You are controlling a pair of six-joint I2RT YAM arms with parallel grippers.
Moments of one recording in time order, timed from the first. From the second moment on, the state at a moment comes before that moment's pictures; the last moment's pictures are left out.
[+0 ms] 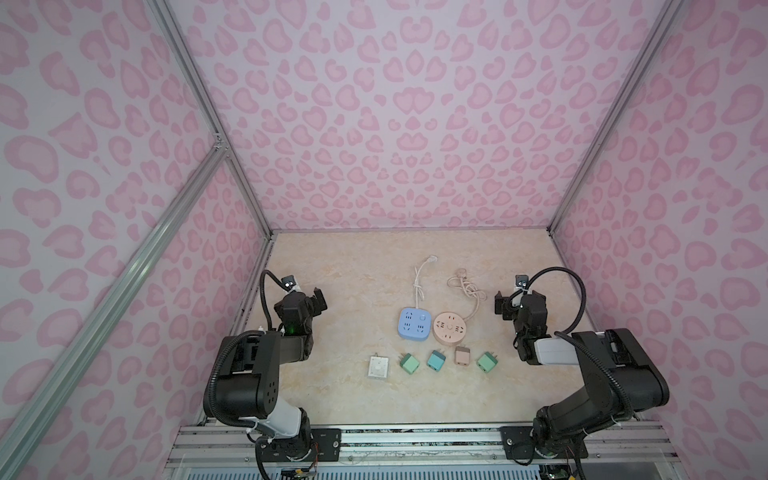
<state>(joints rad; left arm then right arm) 0.00 1.56 0.44 0.71 -0.21 -0.19 0.14 1.57 0.38 0.84 0.27 -0.10</state>
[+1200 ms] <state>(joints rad) -0.49 0.94 0.78 -0.53 -0.22 -0.62 0.67 0.83 0.70 -0.91 0.42 0.72</state>
